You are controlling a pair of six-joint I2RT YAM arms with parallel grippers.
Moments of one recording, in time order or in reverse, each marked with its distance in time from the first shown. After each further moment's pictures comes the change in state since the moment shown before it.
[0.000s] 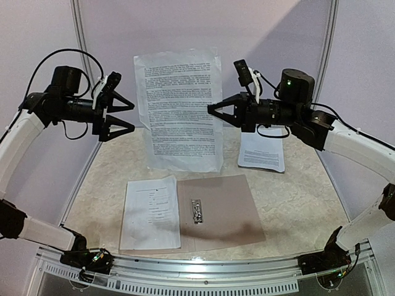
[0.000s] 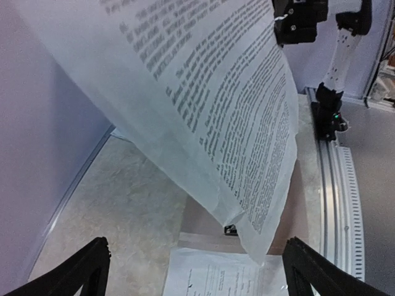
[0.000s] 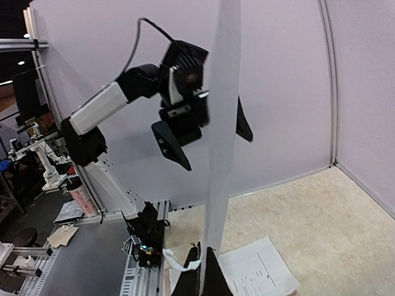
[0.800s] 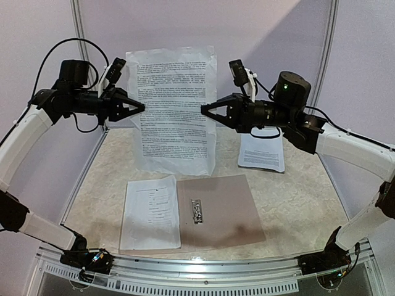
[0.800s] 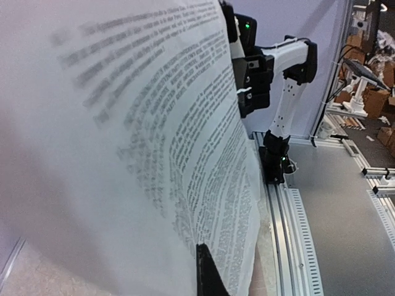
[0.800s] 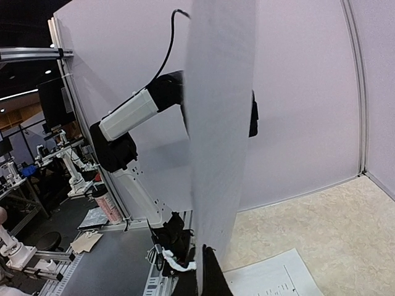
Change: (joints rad) left arm -0.066 0.069 0.030 0.187 0.232 -0.247; right arm 0.026 0.048 -0.024 0.223 -0.089 0.143
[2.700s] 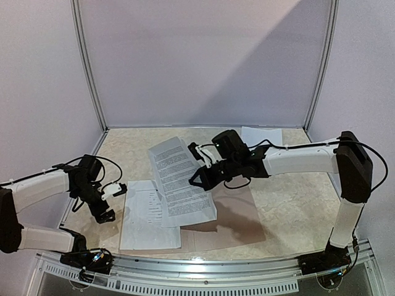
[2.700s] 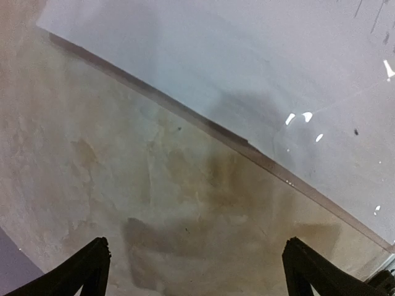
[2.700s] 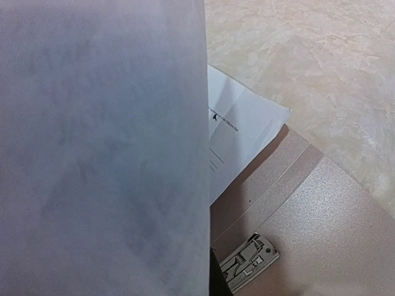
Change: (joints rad) left arm 0.134 -0.182 -0.983 -0.071 -1.069 0.335; right arm 0.119 0.381 -0.041 -0.406 0.459 -0.095
